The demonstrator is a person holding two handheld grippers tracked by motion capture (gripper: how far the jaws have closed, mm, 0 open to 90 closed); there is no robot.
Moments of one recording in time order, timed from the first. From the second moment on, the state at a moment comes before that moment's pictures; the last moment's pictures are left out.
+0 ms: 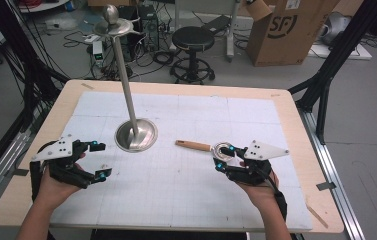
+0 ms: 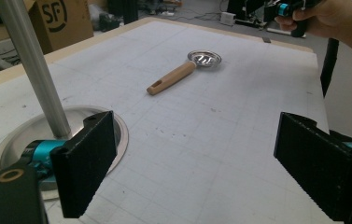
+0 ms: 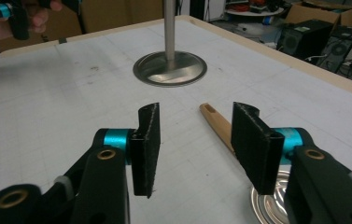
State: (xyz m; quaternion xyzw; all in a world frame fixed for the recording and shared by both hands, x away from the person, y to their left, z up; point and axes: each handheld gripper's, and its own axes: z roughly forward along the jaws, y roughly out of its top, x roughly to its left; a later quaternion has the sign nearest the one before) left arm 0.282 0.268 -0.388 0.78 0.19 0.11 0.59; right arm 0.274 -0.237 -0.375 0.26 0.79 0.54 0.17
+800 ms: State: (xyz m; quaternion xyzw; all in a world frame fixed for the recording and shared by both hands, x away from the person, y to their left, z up) left arm 0.282 0.265 -0.388 0.78 0.19 0.10 0.59; right arm 0.277 -0.243 -0.376 0.26 0.77 0.54 0.20
